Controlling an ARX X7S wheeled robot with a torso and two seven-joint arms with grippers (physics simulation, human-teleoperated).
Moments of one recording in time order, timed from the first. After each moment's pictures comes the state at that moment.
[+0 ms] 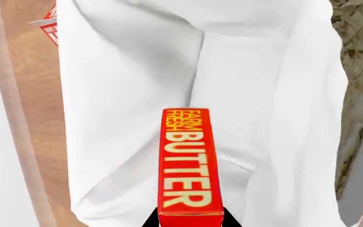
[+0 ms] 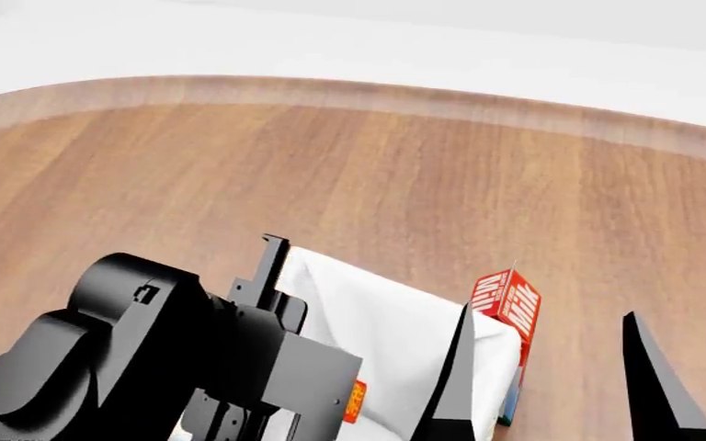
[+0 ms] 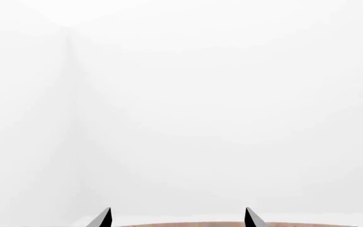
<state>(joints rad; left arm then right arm) -1.17 -0.22 1.18 -0.14 0.50 -0.67 1.21 -0.02 0.57 -0.26 -0.89 0.50 0.17 0.62</state>
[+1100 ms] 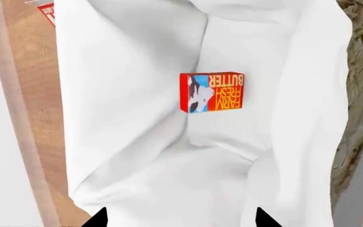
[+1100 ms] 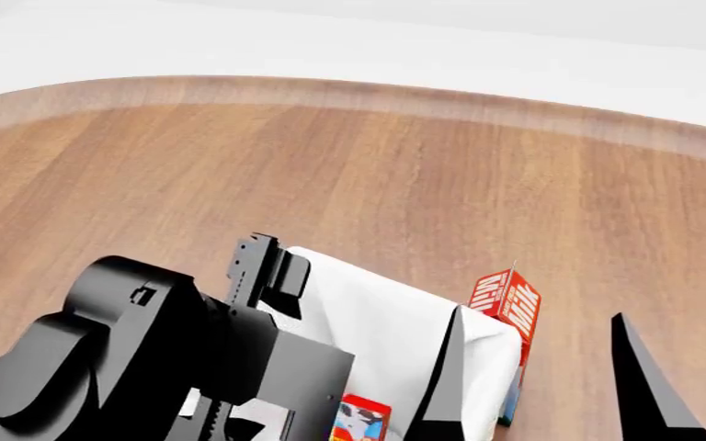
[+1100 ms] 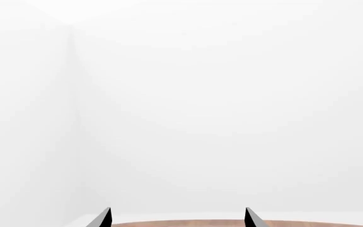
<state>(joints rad) -1.17 -0.23 1.21 -0.13 0.50 -0.71 1.19 -0.01 0.57 -0.28 -0.88 0.50 0.17 0.62</state>
